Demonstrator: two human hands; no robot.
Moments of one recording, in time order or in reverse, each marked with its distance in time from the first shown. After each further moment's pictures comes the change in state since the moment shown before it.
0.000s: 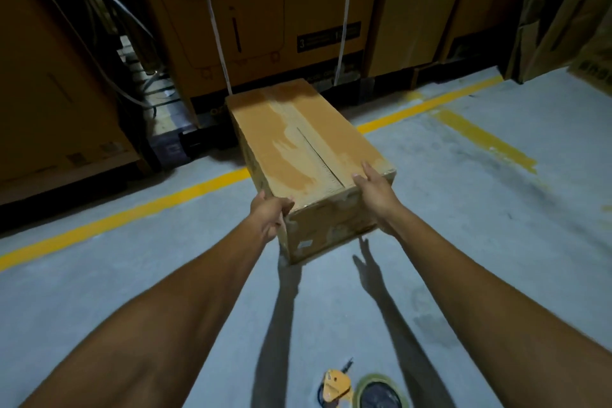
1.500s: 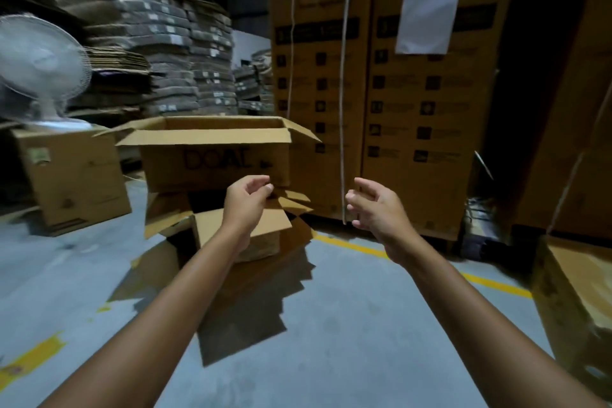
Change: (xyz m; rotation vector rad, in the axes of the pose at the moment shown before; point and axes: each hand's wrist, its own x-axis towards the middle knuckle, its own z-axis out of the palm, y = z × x) left_hand -0.777 0.038 -0.529 0.163 1.005 0.849; right_hand -0.720 -0.245 0.292 0.109 -0.871 -0.664
